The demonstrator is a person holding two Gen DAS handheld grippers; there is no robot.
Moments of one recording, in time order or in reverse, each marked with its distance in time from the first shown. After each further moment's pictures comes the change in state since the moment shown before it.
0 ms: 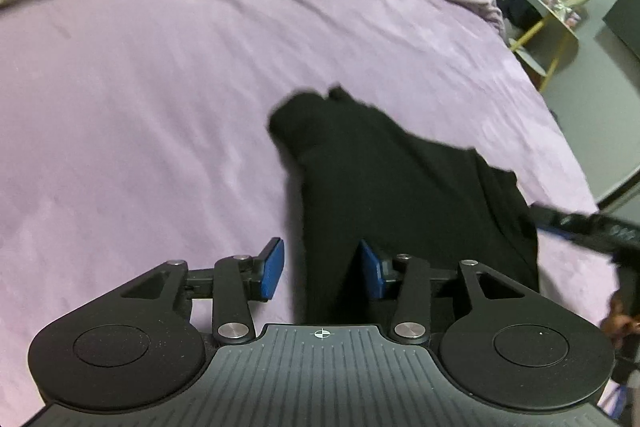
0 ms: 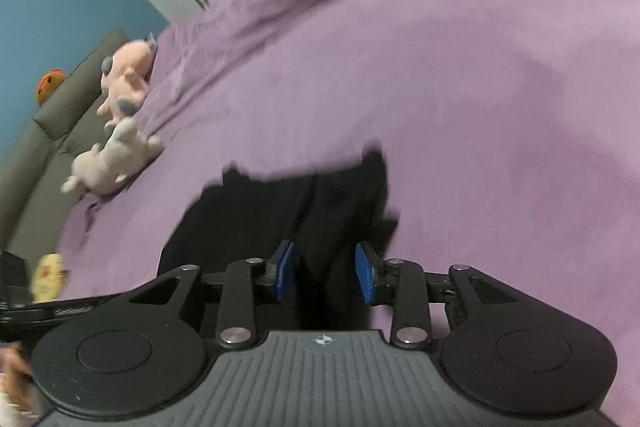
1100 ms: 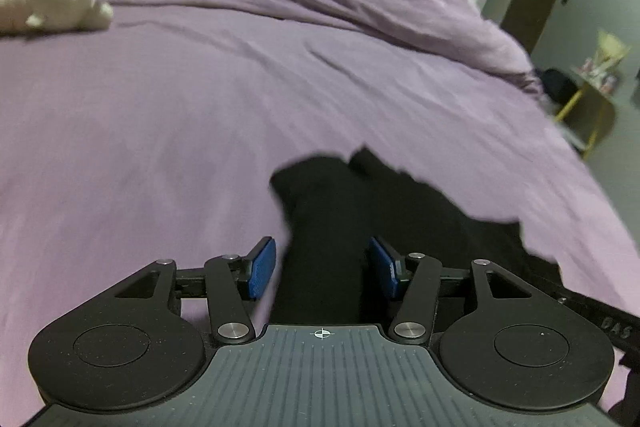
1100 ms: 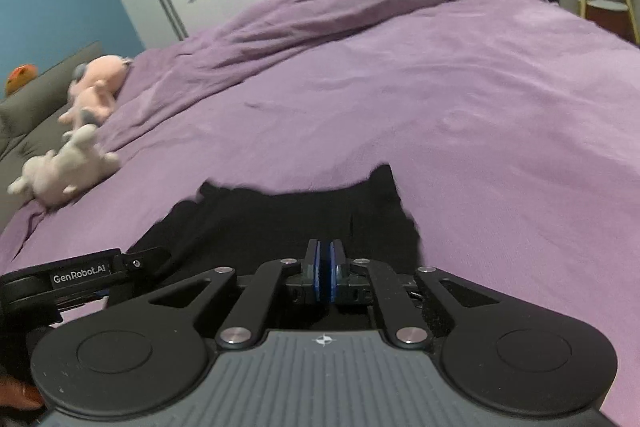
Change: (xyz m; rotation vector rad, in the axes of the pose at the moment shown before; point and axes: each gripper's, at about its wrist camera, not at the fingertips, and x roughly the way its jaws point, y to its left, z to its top) left arm 0.043 -0.016 -0.035 -0.087 -0.272 0.108; right arm 0.024 0.025 -0.065 -0.045 -0.144 -0.115
